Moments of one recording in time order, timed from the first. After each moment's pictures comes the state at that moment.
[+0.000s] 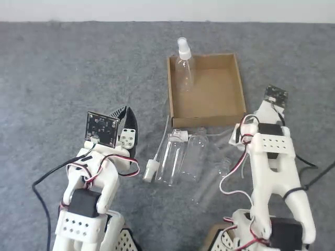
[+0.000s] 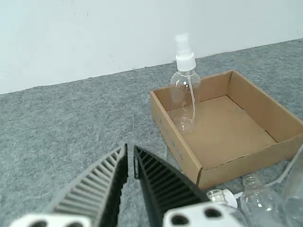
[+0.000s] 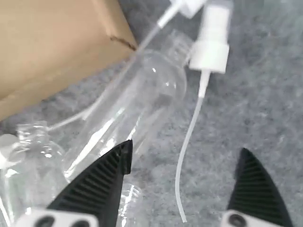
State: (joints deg) left arm 7.6 -82.8 76.8 40.6 2.2; right arm 1.3 -21.0 46.8 56.4 -19.6
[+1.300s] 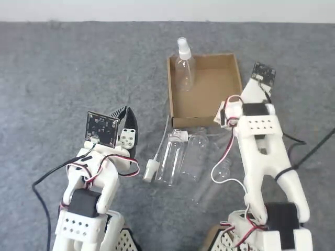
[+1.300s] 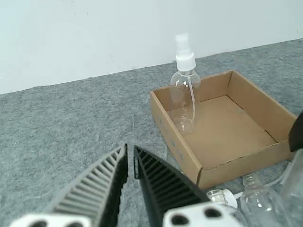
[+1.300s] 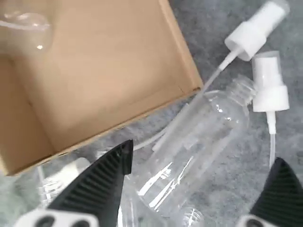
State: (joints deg) left arm 7.6 -82.8 76.8 40.6 2.2; right arm -7.4 -12.6 30.9 57.9 -28.8
